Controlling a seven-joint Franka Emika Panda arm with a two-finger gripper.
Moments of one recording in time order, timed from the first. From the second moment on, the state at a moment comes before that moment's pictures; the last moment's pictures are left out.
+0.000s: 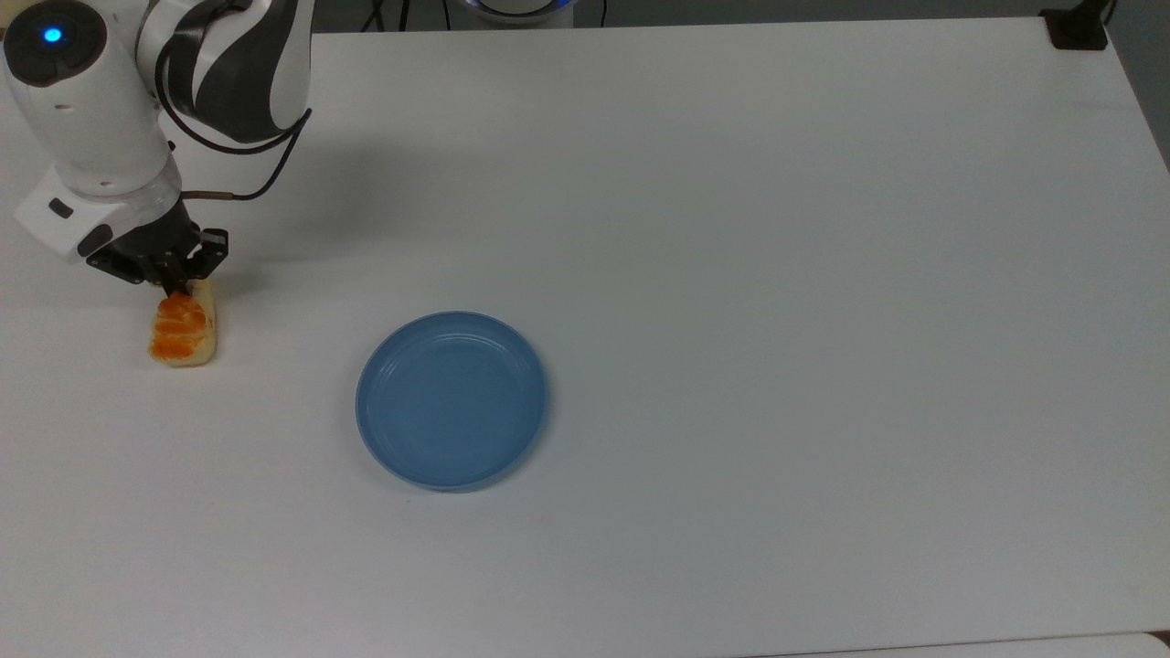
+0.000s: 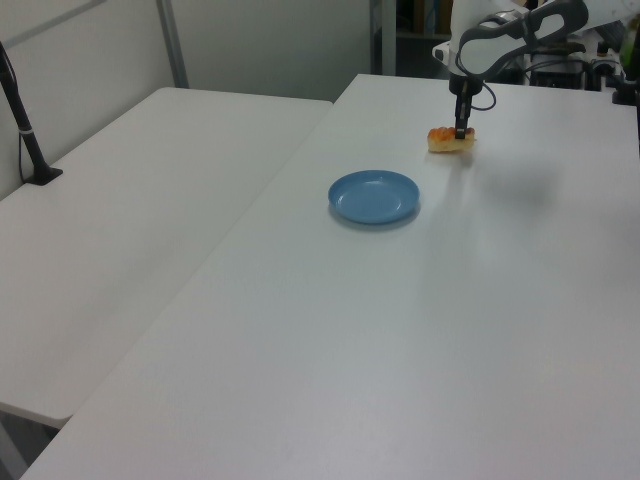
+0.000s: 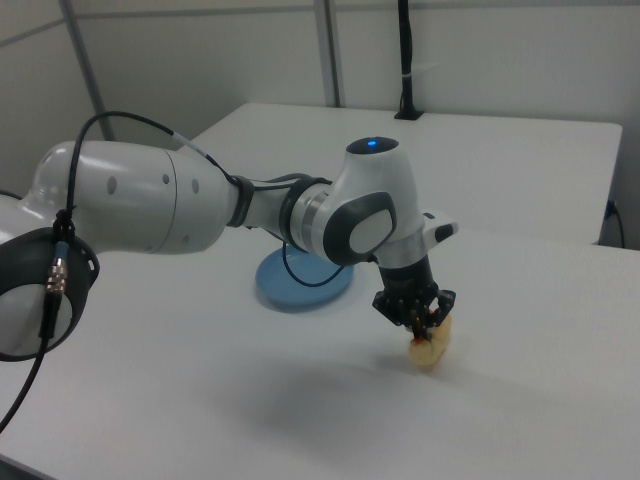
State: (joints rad) arm -0.40 0.54 -0.01 -1.56 -0.14 2.23 -0.54
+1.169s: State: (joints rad) arm -0.36 0.30 -0.01 -1.52 -0.12 1.90 -0.22
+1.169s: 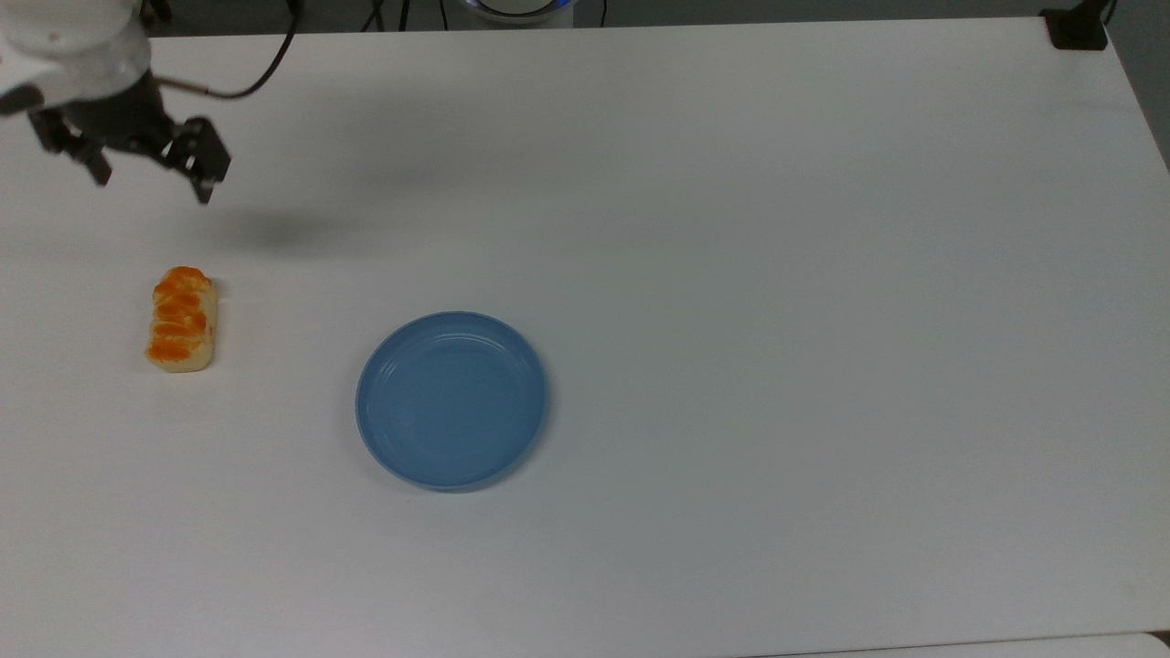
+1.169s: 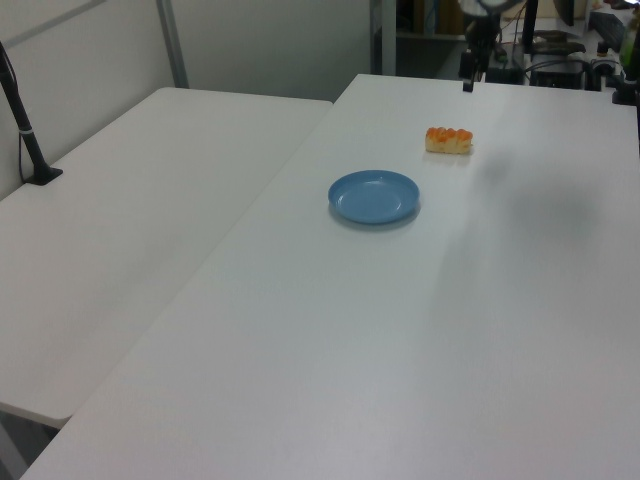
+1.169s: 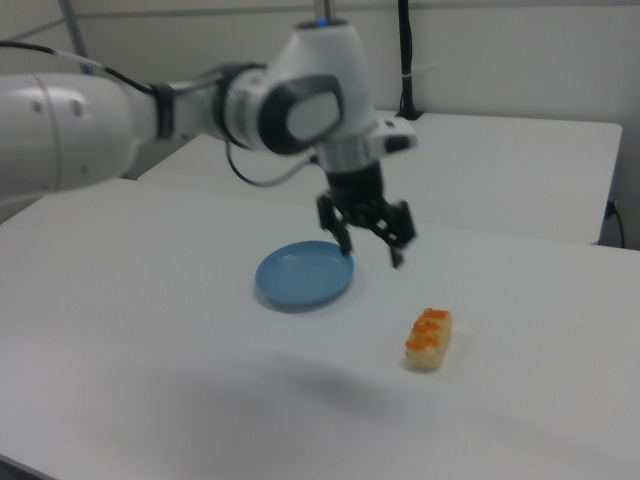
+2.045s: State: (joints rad) arm 0.06 0.01 -0.08 -1.62 -0.03 1.70 0.05
